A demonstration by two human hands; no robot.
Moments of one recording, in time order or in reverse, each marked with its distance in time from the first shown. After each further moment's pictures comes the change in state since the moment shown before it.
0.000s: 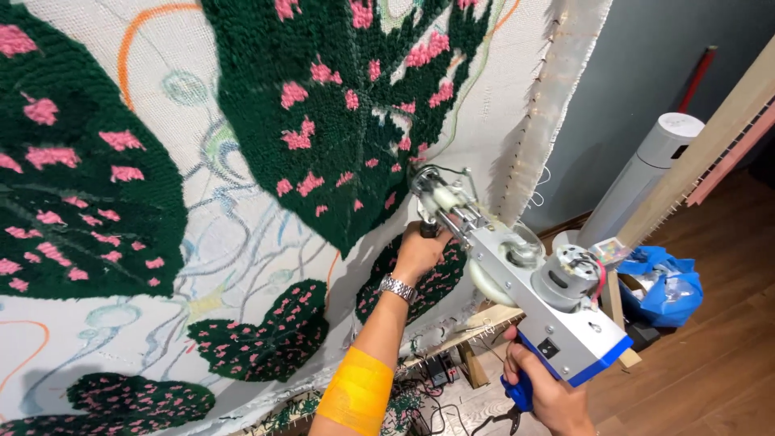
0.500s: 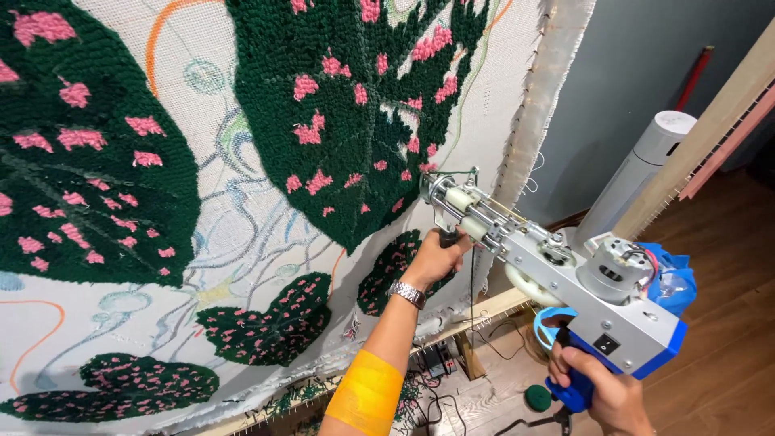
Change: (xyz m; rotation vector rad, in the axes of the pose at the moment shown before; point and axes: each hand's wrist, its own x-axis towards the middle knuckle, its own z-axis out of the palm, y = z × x) left_hand -0.039 0.030 0.019 -0.489 -0.205 -0.166; right_hand -0.019 -0.026 -0.069 0.057 -0.094 0.020
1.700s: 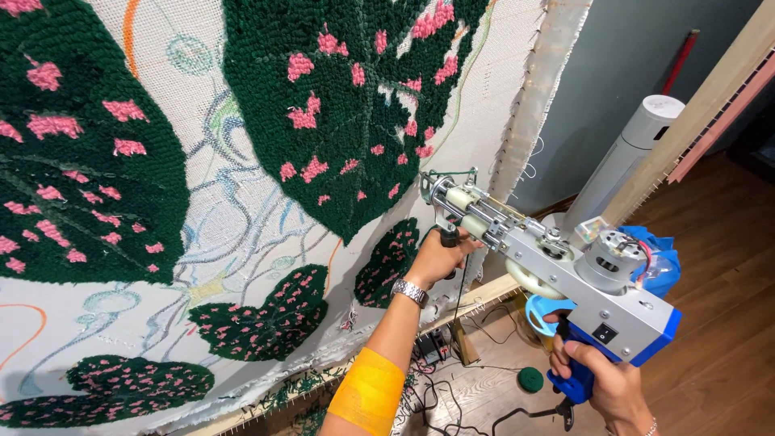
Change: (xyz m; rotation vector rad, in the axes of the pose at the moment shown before) left_hand -0.016 -0.006 0.010 0.105 -0.079 0.014; right_hand -0.010 -0.003 0.012 -0.063 0.054 0.058
